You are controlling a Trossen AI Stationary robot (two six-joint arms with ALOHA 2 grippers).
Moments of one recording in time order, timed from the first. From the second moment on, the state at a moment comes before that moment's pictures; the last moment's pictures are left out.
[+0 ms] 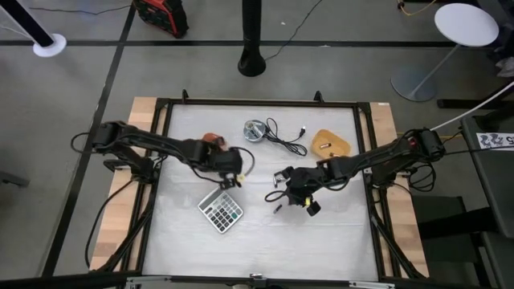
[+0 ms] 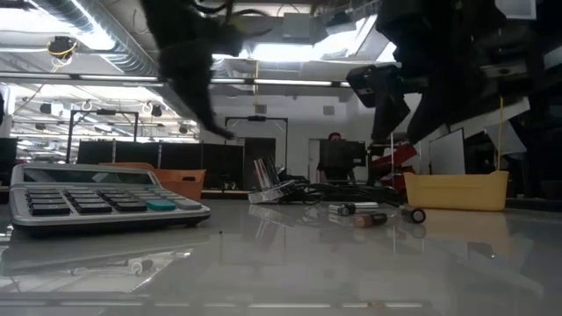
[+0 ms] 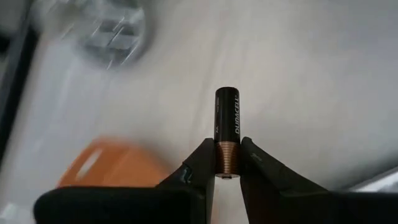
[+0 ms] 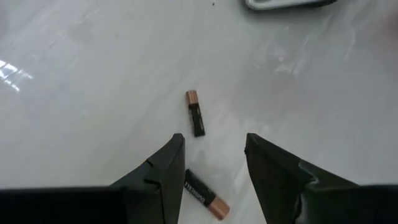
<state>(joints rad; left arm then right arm) -0.08 1.55 1.16 -0.85 -0.41 -0.30 0.20 1.50 0.88 -0.28 -0.15 -0.43</state>
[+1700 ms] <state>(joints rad) -0.01 1.54 1.09 -0.55 -0.32 -0.44 0.20 1.65 0.81 -0.26 -0.10 -0.64</state>
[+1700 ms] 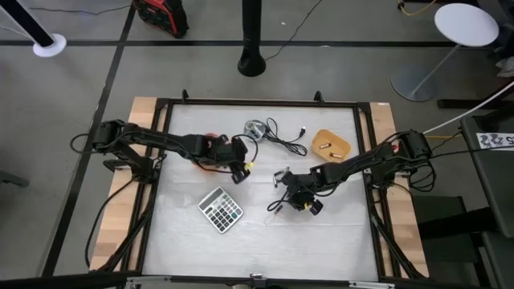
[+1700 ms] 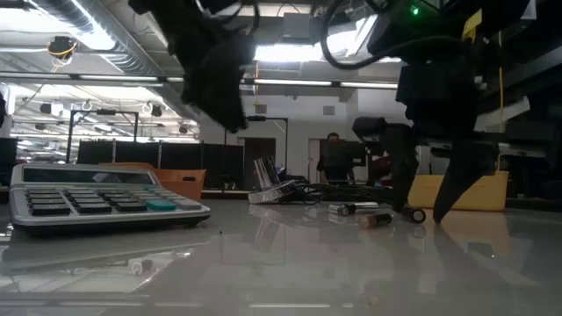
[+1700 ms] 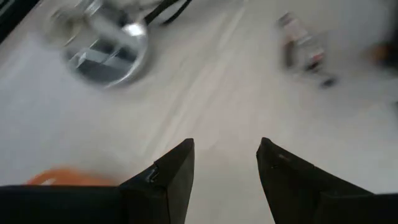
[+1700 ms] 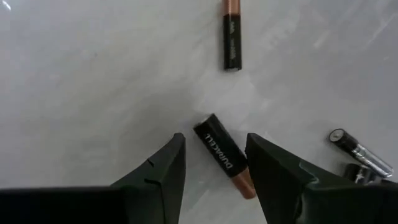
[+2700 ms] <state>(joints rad) -0.30 1.98 1.09 0.33 -0.29 -0.44 0.20 1.68 0.81 -0.25 -0.07 -0.58</state>
